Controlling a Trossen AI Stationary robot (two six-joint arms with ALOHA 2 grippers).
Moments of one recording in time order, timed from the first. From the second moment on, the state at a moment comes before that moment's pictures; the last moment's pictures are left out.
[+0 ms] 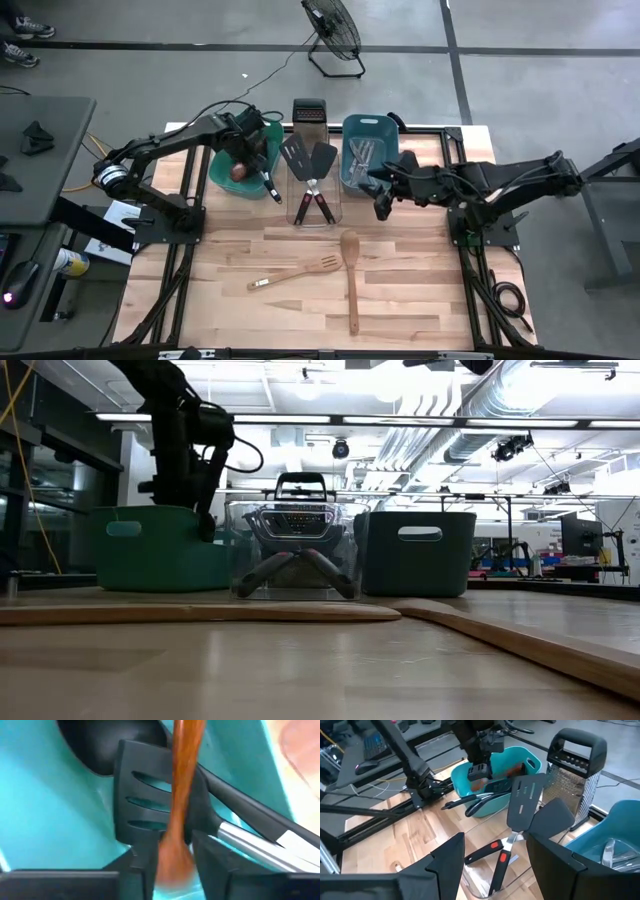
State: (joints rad) left arm 0.72 1.40 1.04 -0.92 -0.15 -0.18; right arm 0.17 1.18 1.21 -0.52 0.53 0.57
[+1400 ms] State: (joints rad) left arm 0.31 0.94 1.04 -0.62 0.06 -0.08; right arm 0.25 1.27 1.21 -0.59 0.24 1.17
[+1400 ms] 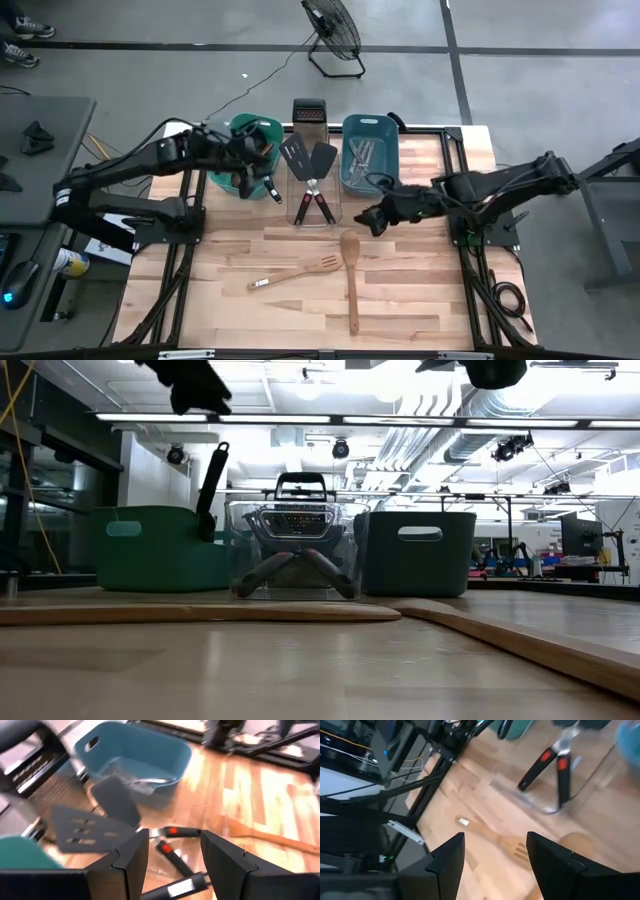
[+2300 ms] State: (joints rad) left arm 0.20 0.90 1.04 -0.66 0.11 -0.11; right arm 0.53 1.53 1.21 -0.33 0.20 1.78
